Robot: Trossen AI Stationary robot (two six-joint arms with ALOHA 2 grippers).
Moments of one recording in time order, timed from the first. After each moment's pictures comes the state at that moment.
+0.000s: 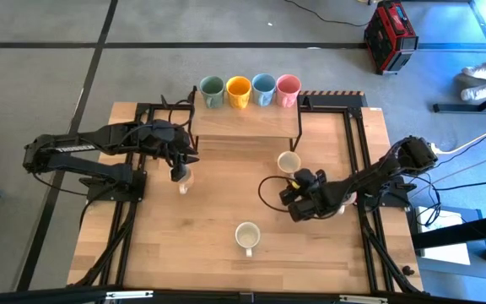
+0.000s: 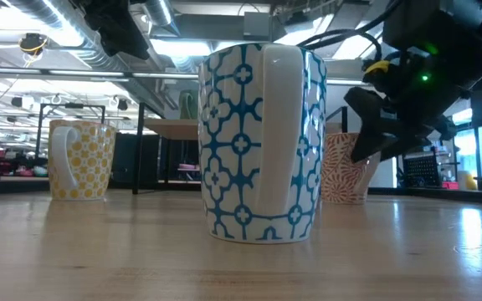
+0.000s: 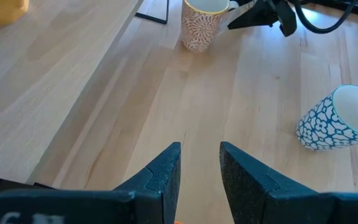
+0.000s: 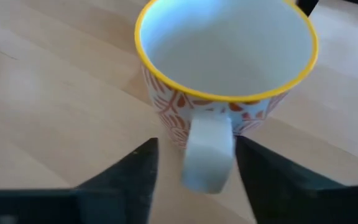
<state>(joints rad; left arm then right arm) 0.16 0.92 0.94 -0.71 -0.02 -0.17 0.37 1.57 0.74 -0.52 0.84 1.33</state>
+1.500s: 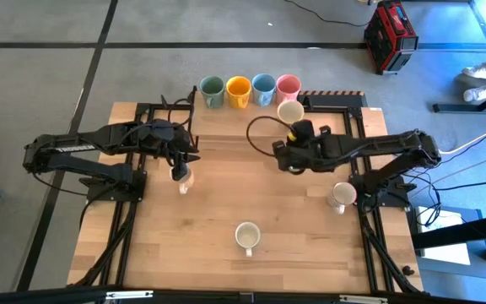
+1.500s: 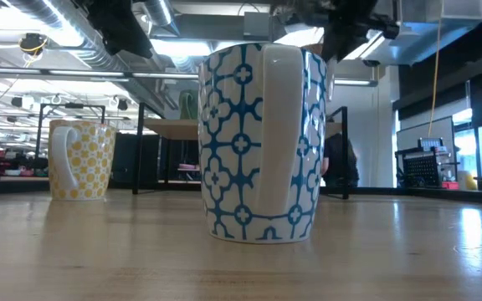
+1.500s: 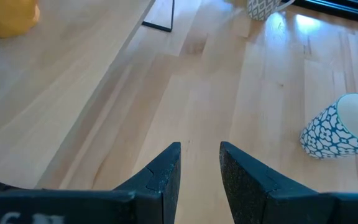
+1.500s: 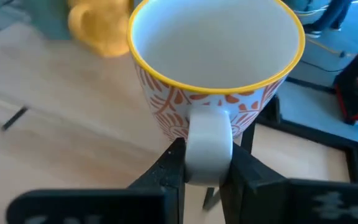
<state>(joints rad) 0.16 0.92 0.94 -0.69 -0.04 -0.17 0.09 1.49 1.38 -1.08 0.93 1.09</state>
